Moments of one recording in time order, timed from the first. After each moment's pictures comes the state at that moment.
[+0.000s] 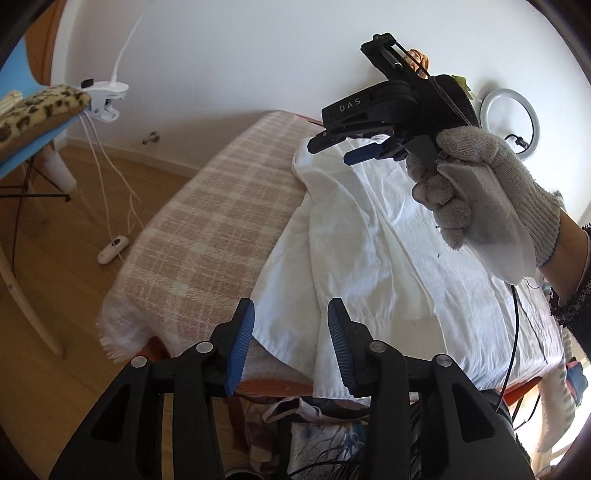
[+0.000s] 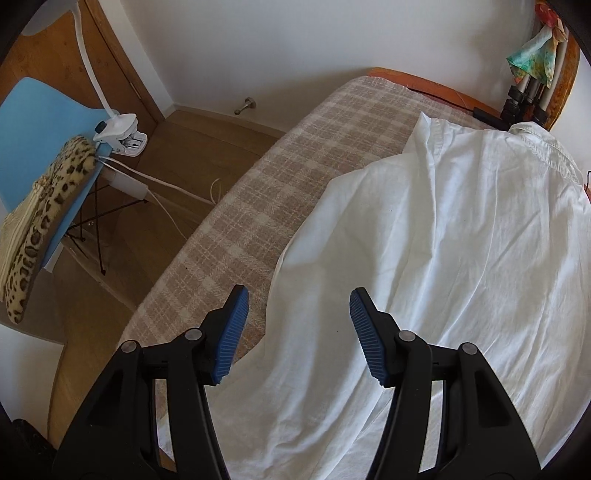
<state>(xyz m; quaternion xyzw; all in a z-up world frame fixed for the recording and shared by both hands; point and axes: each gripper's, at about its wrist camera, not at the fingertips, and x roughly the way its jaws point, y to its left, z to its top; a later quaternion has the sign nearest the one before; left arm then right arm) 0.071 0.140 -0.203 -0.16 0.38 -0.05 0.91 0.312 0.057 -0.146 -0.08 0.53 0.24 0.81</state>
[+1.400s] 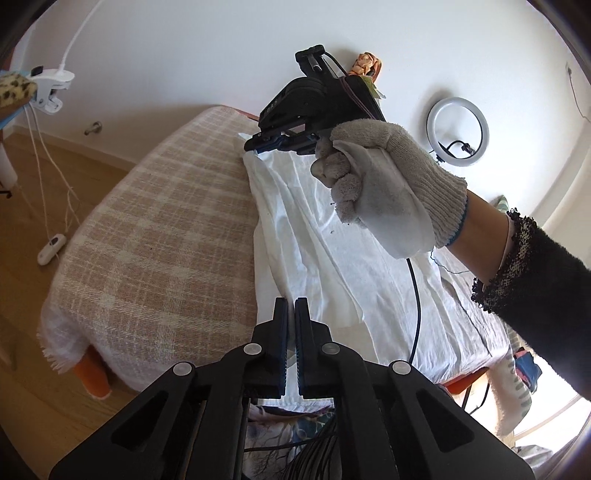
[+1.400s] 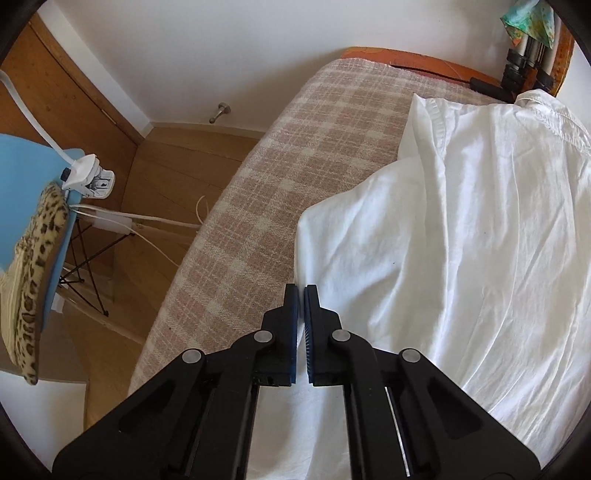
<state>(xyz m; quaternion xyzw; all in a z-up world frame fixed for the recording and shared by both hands) 0.078 0.127 -0.190 -0.21 0.37 -0.18 0.89 0.348 0.038 -0.144 0.03 0.55 0.24 0.80</state>
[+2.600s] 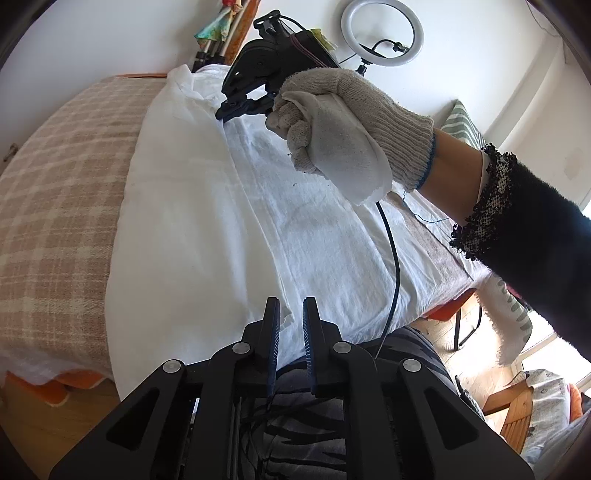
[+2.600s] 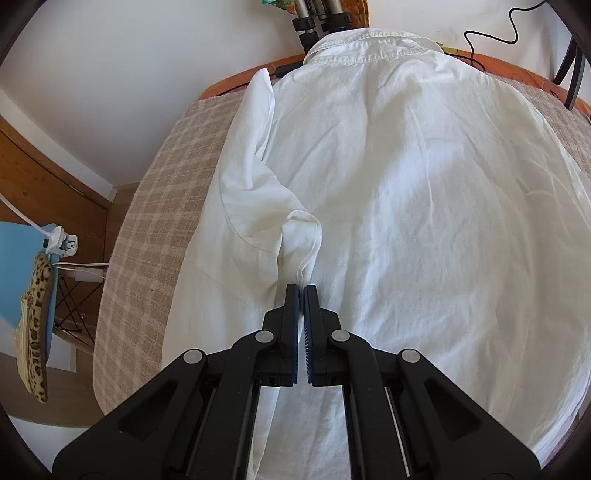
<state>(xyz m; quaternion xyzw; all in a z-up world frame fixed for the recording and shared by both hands) 0.078 -0.015 -0.190 -0.10 0.43 -0.29 0.85 0.345 -0.153 -0.169 0.11 0.53 0.14 0.83</state>
